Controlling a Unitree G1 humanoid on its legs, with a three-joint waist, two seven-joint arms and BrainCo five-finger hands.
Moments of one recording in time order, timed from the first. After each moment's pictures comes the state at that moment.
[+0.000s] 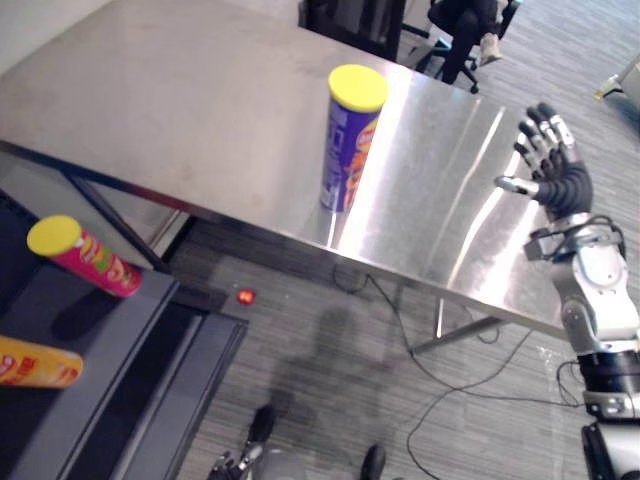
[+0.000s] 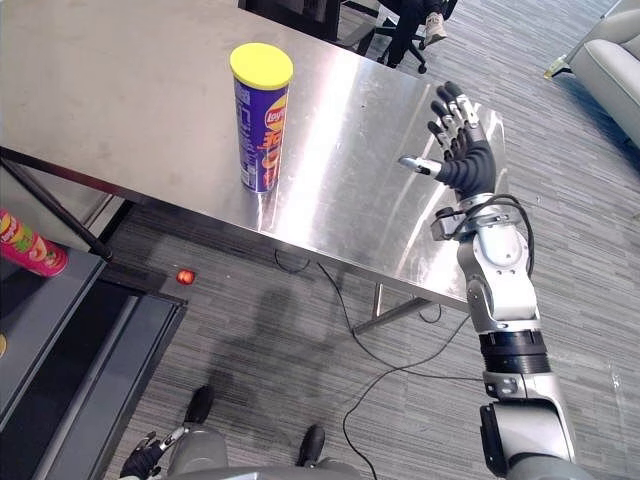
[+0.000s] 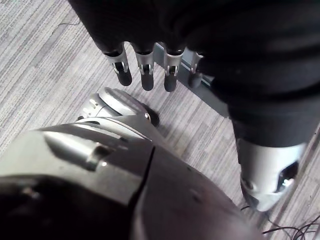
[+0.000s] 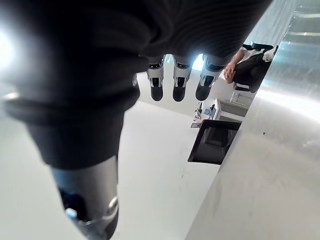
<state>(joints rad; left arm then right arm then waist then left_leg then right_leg) 0.20 0.16 0.22 0.98 -0.17 -0.12 -0.01 -0.48 -0.54 -0.07 0.07 0.43 -0.11 0.07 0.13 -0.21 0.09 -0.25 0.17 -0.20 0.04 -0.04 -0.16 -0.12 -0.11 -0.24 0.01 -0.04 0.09</state>
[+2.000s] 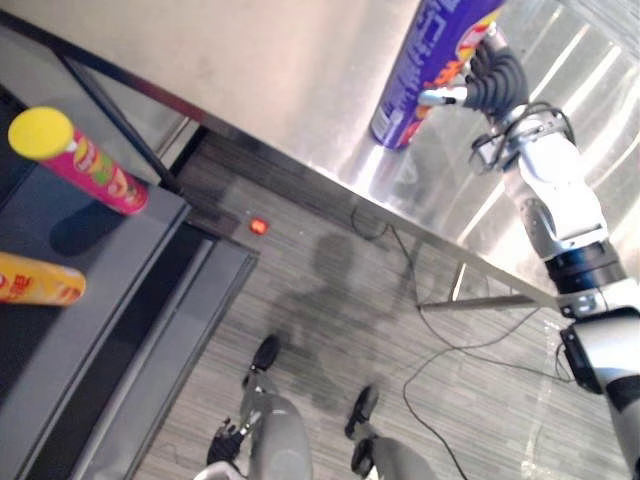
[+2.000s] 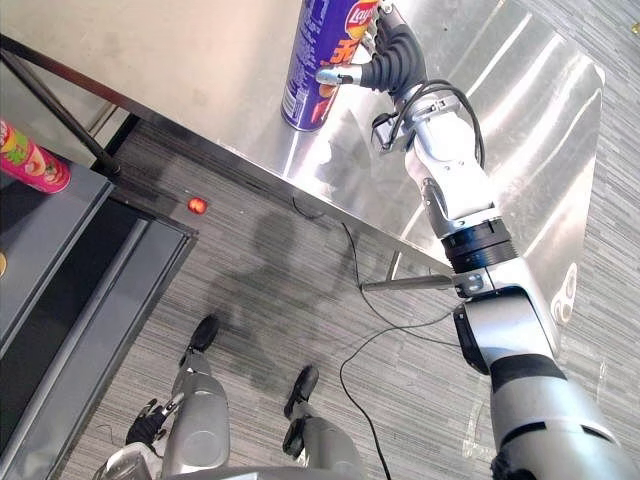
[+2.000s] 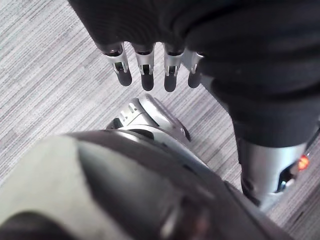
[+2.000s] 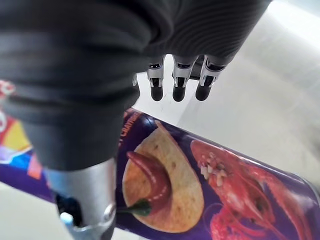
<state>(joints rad) 0.11 0.16 0.20 0.94 -0.29 -0.12 0.04 -1.06 -0.55 0.26 0.37 0.46 -0.07 0.07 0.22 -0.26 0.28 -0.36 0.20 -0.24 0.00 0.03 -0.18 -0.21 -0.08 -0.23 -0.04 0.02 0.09</state>
